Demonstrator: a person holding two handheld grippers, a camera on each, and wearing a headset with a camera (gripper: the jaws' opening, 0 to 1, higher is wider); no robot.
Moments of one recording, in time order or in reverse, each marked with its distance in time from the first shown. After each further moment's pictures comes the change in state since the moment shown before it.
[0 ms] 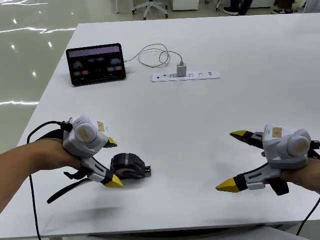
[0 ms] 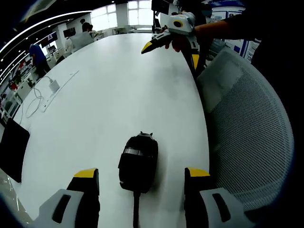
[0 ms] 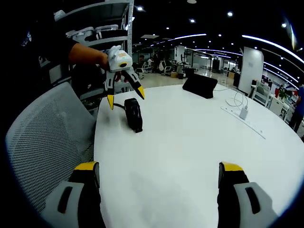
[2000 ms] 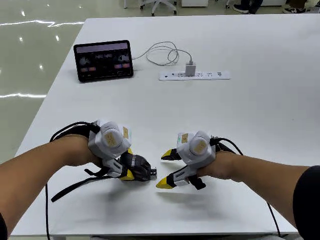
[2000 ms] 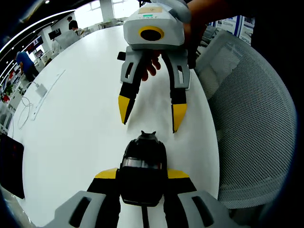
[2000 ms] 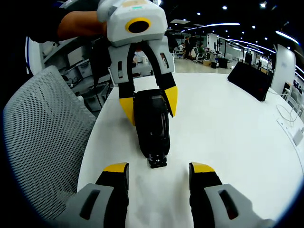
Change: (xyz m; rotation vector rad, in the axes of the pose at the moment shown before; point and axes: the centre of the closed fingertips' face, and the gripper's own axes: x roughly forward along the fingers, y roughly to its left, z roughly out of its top) left arm 0.031 0.006 -0.004 0.102 0.082 -0.032; right arm 0.175 0.059 0.023 -0.118 0.141 0.273
